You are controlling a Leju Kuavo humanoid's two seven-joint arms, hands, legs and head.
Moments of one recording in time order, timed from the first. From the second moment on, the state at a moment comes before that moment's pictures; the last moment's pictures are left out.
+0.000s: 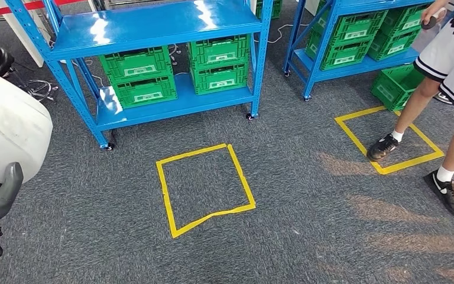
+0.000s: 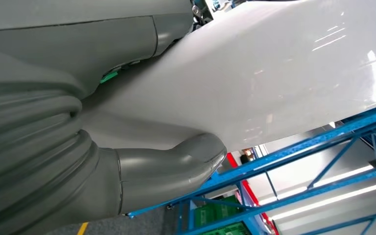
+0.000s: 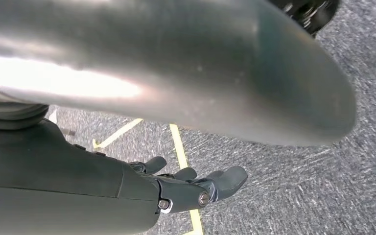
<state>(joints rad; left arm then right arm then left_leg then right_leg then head) -0.12 0.27 0.04 -1.57 0.07 -0.18 -0.53 -0.04 0.12 -1.01 -0.18 0.88 0.23 -0.01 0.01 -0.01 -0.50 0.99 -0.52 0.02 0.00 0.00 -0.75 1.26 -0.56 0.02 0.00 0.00</state>
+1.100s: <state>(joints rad) -0.09 0.29 0.07 -1.57 0.08 -0.19 -0.51 -0.03 0.11 -1.00 -0.18 0.89 0.23 0.00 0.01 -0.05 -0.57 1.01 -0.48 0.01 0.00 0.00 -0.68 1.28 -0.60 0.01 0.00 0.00</state>
